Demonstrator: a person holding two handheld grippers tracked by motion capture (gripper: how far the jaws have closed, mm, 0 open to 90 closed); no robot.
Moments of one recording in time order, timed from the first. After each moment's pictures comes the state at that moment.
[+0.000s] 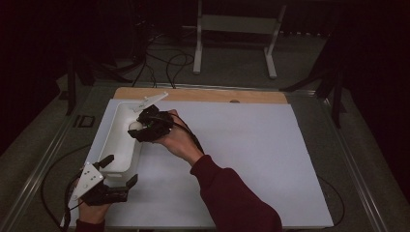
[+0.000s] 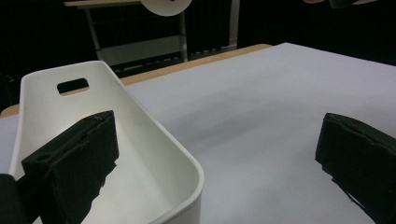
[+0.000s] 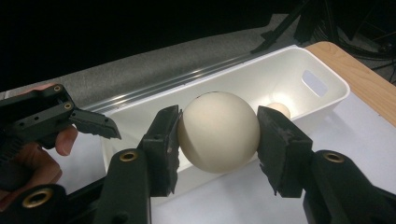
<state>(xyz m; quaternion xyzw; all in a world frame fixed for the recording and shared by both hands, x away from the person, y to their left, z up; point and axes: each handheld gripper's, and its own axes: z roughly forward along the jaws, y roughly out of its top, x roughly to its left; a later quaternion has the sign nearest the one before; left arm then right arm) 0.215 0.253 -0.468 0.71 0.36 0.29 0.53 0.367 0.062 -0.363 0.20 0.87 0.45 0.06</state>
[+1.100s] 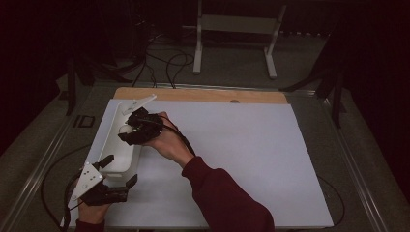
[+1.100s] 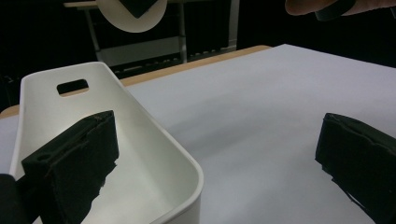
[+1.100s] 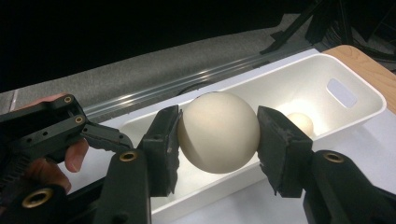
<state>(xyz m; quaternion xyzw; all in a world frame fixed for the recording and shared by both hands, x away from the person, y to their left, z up) 0.215 0.254 -0.467 0.71 0.36 0.29 0.53 0.362 0.087 -0.367 0.19 0.87 0.45 0.05</state>
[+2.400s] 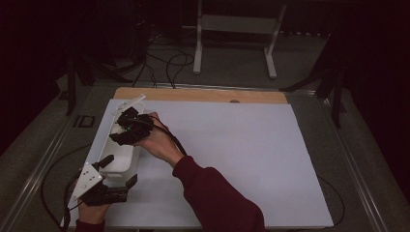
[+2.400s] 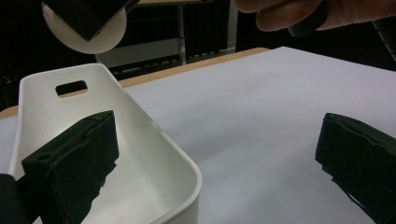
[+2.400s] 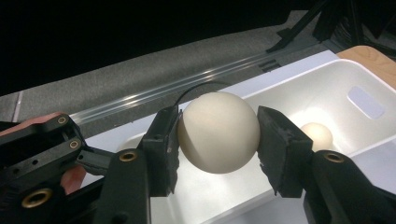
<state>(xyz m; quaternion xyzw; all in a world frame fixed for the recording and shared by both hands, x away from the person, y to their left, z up) 0.214 0.254 -0.467 0.71 0.36 0.29 0.53 0.366 0.113 -0.374 0.19 0.88 0.44 0.04</state>
